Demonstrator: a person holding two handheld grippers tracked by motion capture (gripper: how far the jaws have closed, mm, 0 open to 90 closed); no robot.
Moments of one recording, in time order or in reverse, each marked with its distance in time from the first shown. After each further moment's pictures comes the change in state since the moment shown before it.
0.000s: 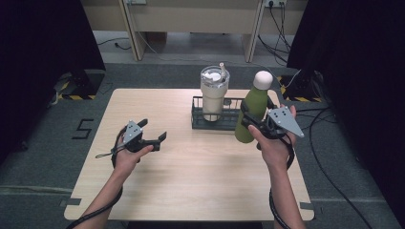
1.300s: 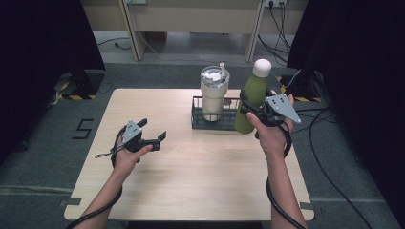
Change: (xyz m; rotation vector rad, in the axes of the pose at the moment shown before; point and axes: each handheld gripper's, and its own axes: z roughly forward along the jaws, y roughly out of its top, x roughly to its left) left arm 0.001 0.001 -0.001 -0.003 0.002 -0.009; right arm -0.005 0.012 0.028 -0.004 -0.022 0.012
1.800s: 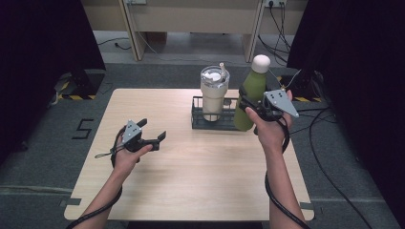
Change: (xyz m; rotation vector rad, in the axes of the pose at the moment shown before) left arm 0.001 -0.001 0.000 0.002 0.001 -0.003; right arm -0.002 0.003 0.013 0.008 -0.011 0.003
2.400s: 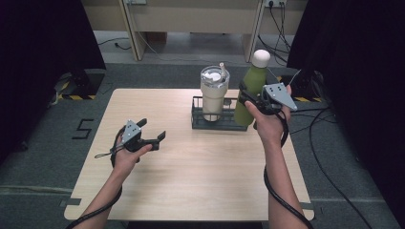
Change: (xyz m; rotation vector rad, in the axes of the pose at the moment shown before) left arm 0.001 0.000 0.000 -0.003 0.002 -0.005; right arm -0.004 0.004 0.016 0.010 -0.021 0.002
